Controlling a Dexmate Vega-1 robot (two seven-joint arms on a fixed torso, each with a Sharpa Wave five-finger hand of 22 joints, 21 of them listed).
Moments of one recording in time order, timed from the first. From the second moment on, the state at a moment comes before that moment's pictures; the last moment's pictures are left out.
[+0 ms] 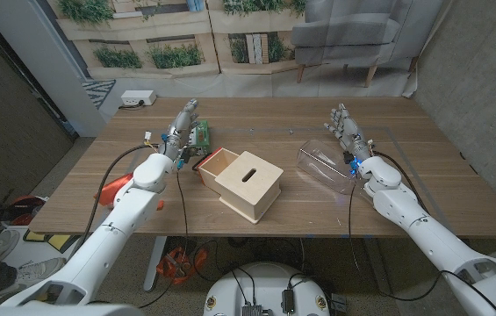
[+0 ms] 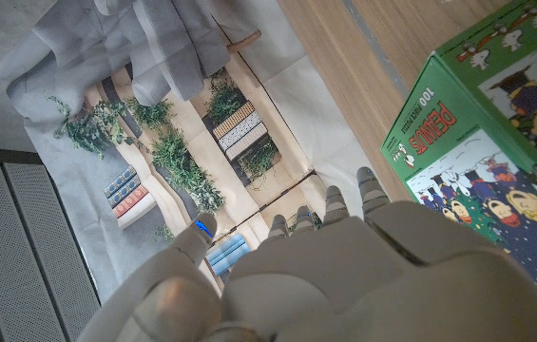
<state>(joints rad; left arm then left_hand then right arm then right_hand) 0.96 0.47 0.19 -1.55 -0.28 -0.15 0.05 0.11 0.11 0.57 0.11 0.22 -0.15 -0.04 0.19 0.17 -0.17 0.04 0.22 0.19 -0.17 0.14 0.20 0.18 -0.18 0.20 0.36 0.20 -0.83 -0.48 -0.34 -1.26 0.64 0.30 0.07 0.27 0.17 0.08 0.15 0.29 0.09 0.02 0.19 0.18 0.08 0.04 0.19 0.18 0.01 -0.01 0.19 0.19 0.26 -0.04 0.20 0.17</state>
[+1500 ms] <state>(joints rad) 1.15 0.64 0.07 -1.92 -0.17 0.13 0.14 0.15 0.13 0.59 0.07 0.19 -0.15 -0.04 0.19 0.17 -0.17 0.05 0.22 0.19 -0.17 0.15 0.19 0.18 -0.18 0.20 0.36 0.20 -0.83 -0.51 -0.35 -1.34 0.62 0.30 0.07 0.26 0.16 0.08 0.15 0.29 0.11 0.03 0.19 0.18 0.10 0.04 0.19 0.18 0.02 -0.01 0.20 0.19 0.28 -0.04 0.20 0.17</state>
